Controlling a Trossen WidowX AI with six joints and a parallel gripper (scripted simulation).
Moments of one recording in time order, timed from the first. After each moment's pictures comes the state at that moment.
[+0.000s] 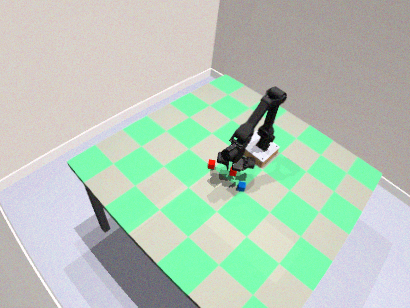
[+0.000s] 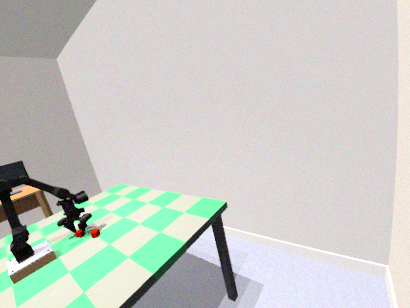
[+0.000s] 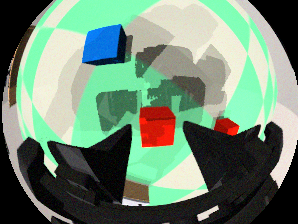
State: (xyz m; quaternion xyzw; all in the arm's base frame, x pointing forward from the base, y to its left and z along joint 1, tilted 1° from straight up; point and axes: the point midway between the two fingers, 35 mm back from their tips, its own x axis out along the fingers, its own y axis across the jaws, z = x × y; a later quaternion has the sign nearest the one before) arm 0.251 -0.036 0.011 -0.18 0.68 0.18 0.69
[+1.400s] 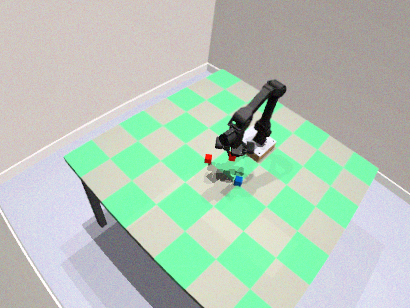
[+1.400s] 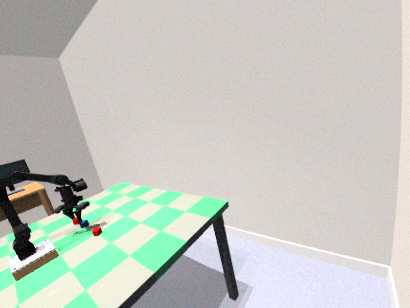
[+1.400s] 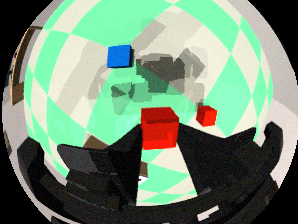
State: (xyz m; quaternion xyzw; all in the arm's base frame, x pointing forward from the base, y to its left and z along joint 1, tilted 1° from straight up) arm 0.252 -0.037 0.081 -0.17 0.69 0.18 0.68
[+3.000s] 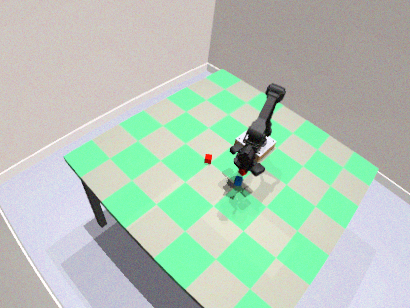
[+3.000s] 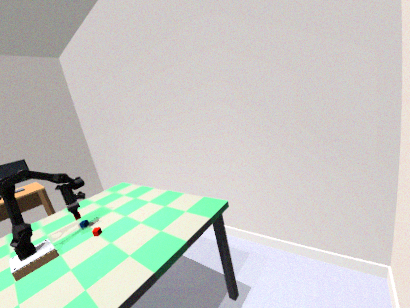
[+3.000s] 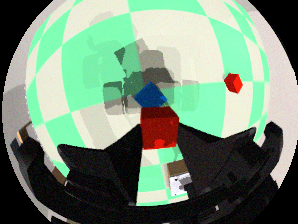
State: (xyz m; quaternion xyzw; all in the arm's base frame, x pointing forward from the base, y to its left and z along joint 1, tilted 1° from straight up) arm 0.284 0.052 0.077 0.11 0.70 -0.09 0.71
